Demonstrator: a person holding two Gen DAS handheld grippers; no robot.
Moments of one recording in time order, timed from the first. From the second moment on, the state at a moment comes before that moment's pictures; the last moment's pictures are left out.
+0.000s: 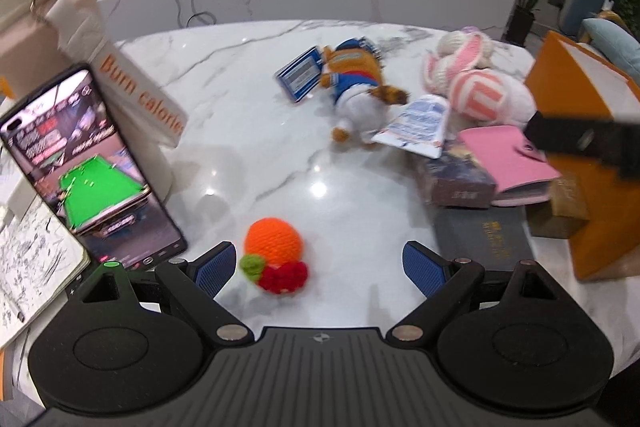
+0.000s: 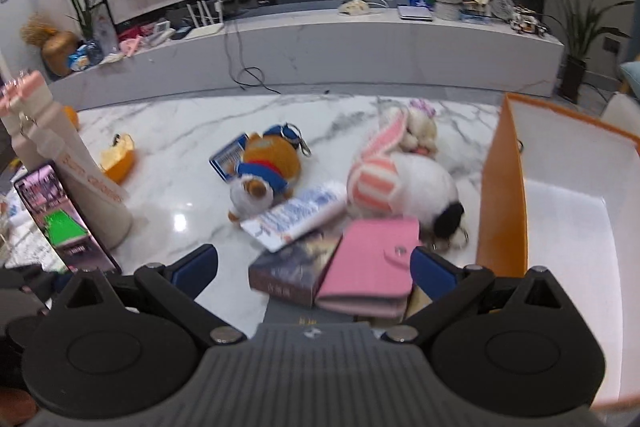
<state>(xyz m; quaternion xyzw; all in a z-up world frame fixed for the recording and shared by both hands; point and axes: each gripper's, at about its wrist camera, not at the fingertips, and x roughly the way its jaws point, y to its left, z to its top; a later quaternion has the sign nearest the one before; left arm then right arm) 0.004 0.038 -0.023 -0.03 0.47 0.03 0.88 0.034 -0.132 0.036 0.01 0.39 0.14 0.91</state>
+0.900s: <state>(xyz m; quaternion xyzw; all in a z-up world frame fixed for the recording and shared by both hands) 0.023 0.057 -0.061 -0.05 0.50 0.05 0.86 0.117 -0.130 -0.037 0.00 0.50 0.04 0.86</state>
